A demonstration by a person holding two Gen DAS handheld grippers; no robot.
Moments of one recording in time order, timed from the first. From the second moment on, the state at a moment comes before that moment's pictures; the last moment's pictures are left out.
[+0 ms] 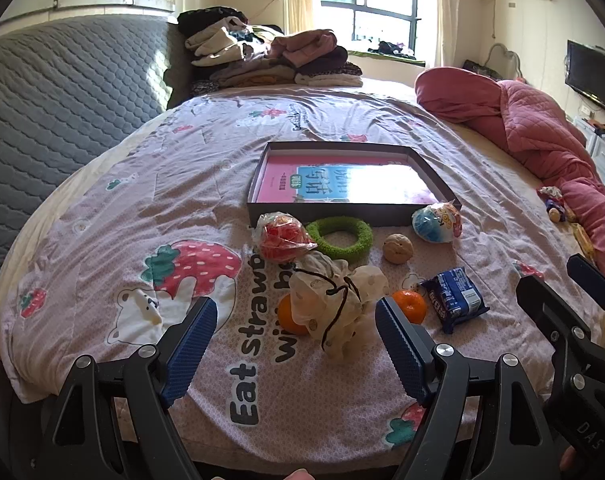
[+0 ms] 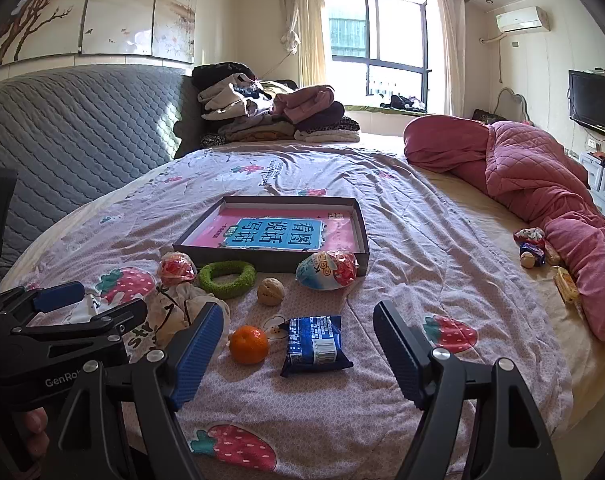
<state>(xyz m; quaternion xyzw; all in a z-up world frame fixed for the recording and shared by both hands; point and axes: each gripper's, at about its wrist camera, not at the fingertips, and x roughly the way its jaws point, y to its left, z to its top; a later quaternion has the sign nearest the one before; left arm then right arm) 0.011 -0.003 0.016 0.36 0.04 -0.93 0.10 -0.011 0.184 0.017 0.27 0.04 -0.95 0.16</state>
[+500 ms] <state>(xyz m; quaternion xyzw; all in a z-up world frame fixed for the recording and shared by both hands) 0.008 -0.008 0.003 0.38 0.05 -0.92 0.10 -0.015 0.184 0.007 0.29 0.04 -0.94 0.16</state>
